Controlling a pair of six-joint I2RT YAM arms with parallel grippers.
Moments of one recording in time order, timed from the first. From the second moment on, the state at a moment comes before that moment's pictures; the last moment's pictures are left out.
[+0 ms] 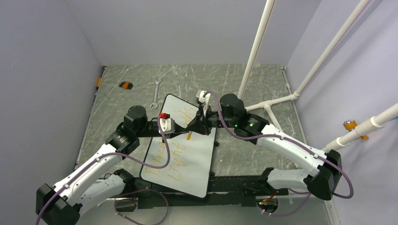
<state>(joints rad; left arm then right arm) -0.61 0.87 0.69 -0.02 0.87 0.38 0.87 1.19 1.04 -0.19 -0.53 0.05</state>
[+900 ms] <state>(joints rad) -0.59 0.82 0.68 0.15 0.68 0.37 0.75 1.10 0.97 -0.34 0.00 0.37</state>
